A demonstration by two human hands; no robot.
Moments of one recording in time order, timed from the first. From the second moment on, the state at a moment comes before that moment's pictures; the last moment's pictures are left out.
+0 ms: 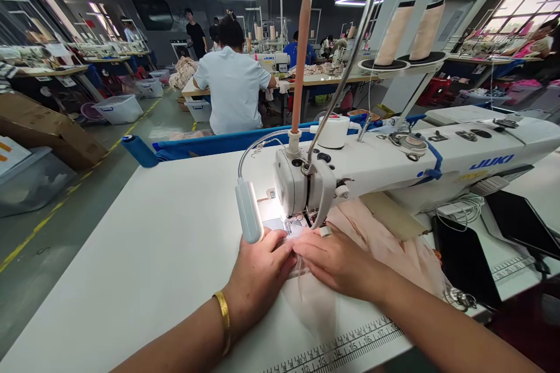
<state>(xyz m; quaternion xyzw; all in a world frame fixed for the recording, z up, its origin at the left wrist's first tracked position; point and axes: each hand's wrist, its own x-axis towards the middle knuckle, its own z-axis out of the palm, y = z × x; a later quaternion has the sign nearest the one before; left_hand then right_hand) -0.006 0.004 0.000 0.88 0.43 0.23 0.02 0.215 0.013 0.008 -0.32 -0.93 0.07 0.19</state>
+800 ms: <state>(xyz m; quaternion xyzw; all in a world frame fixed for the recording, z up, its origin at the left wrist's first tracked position) -0.009 0.029 -0.002 0.88 0.37 0.27 0.12 0.220 0.020 0.017 -0.39 -0.79 0.38 0.28</state>
